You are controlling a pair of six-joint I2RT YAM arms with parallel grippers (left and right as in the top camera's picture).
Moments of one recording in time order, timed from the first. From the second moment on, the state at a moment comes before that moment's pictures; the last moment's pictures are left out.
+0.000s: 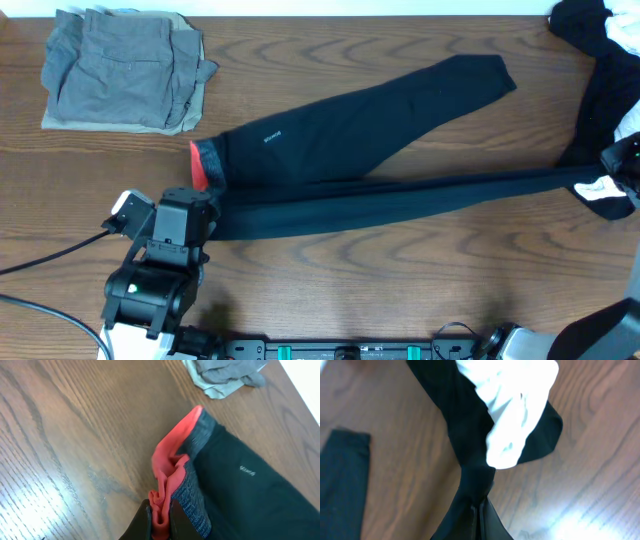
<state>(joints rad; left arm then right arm) -0.23 0.80 0.79 -0.96 -0.43 -1.14 -0.57 1.47 1.24 -0.78 0.05 0.54</state>
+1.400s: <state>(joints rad) -0.22 1.45 0.79 -0.28 -0.60 -1.14 -0.23 2.01 1.24 0.24 0.06 0.46</state>
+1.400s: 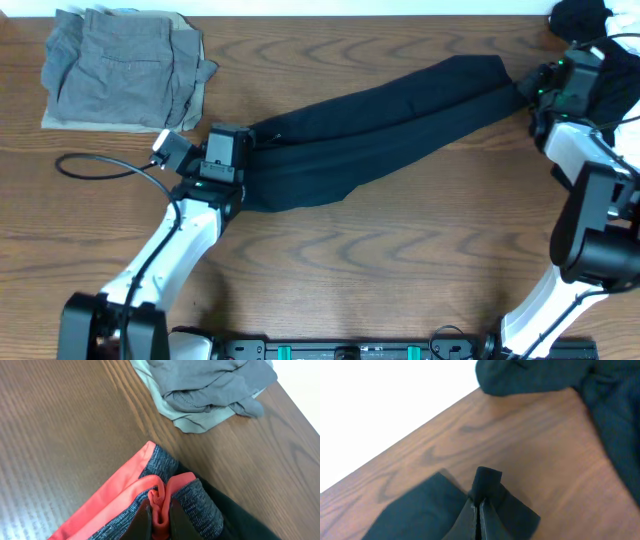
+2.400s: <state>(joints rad) -0.07 1.51 0.79 0.00 -0.61 -1.14 -0.12 2.14 1.33 0.48 0.15 0.46</state>
